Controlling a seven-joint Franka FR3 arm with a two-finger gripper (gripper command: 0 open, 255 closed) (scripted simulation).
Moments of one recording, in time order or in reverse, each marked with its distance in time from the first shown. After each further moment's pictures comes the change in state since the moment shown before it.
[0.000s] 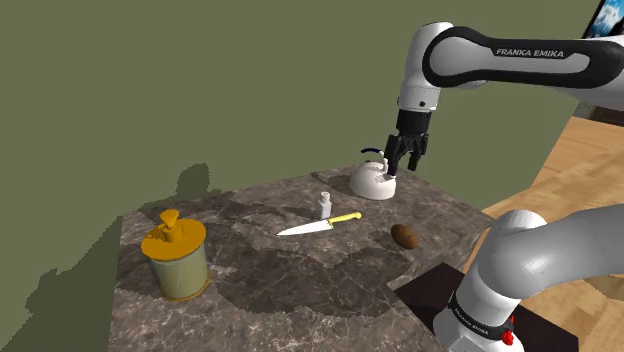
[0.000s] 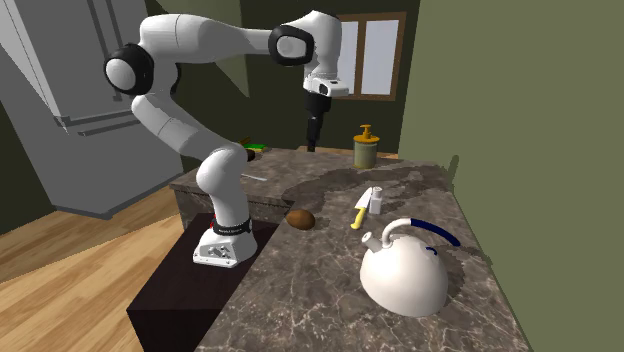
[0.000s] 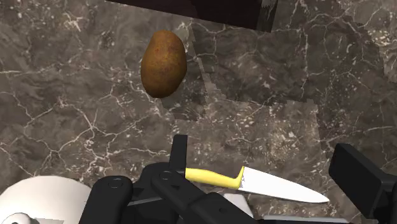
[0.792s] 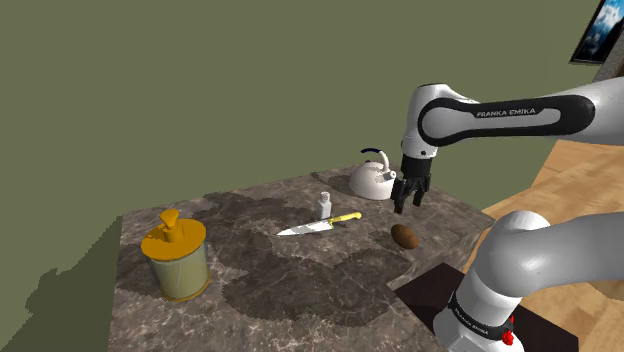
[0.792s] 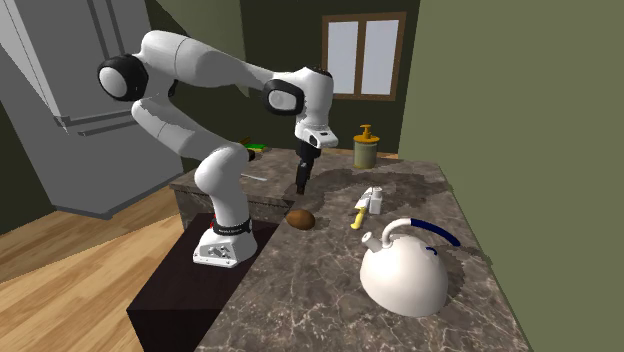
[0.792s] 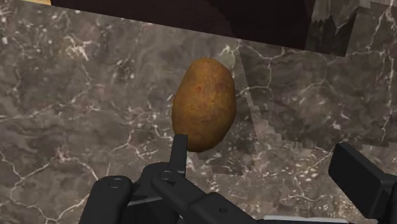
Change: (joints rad) arm -0.058 -0.066 -0.071 -0.335 -0.082 0.221 -0.080
